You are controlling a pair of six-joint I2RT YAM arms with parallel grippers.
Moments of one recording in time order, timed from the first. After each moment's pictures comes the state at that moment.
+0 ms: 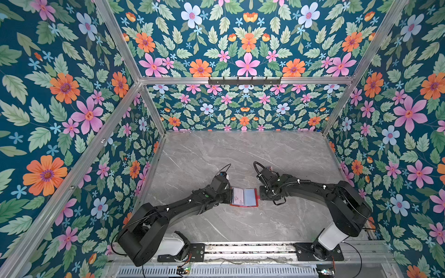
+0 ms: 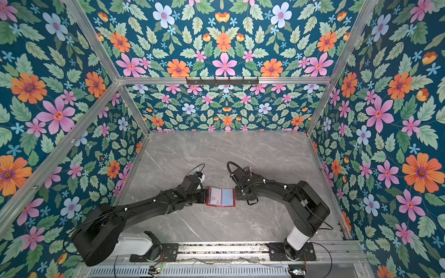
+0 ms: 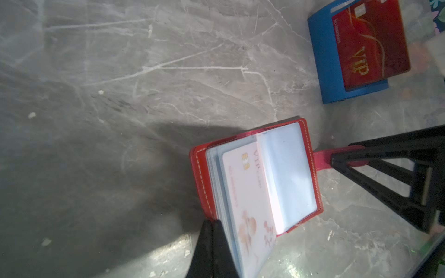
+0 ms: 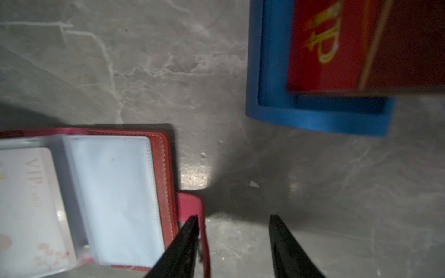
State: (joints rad) left arm -0.73 1.34 0.58 -0.12 0.06 -0.58; right arm 0.72 1.65 0.94 -0.56 0.06 0.71
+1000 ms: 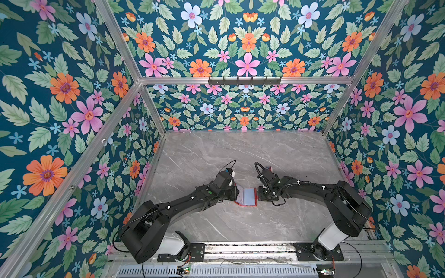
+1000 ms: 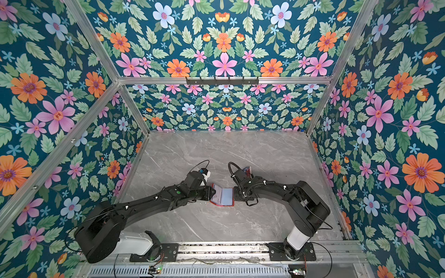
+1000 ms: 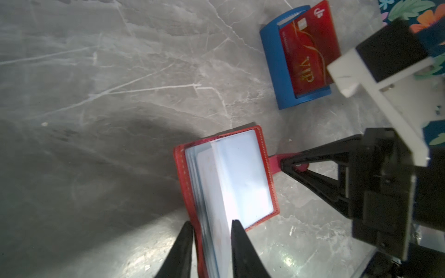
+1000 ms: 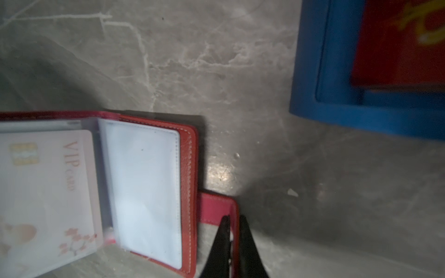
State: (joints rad) left arm -0.78 1.38 0.68 -0.13 0.14 -0.57; right arm 0.71 1.65 0.89 -0.44 -0.05 0.71
